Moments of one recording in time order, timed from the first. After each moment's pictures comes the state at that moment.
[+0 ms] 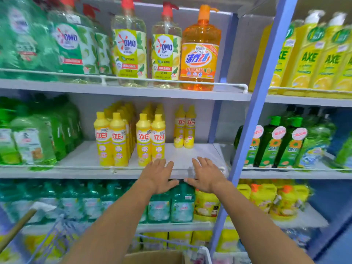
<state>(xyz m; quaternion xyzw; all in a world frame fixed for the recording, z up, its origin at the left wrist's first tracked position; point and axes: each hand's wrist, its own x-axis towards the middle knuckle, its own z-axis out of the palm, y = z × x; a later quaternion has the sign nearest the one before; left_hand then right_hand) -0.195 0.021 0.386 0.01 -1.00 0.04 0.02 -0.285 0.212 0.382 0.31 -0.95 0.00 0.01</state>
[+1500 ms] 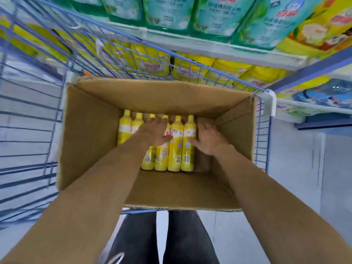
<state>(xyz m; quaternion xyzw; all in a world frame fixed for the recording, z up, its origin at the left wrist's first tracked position) -0.049 -0.040 -0.127 0.13 -0.90 -0.19 -0.37 -0.139 0.159 -0.111 0.25 -0.88 0.00 -0.40</state>
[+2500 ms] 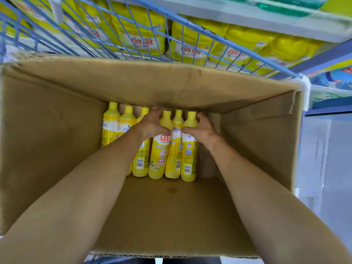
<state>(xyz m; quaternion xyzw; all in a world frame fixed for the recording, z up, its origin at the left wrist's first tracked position) -0.062 -0.051 -0.251 0.30 -0.74 -0.54 -0.28 -0.144 0.136 -0.234 -0.02 -0.88 0.25 -0.40</state>
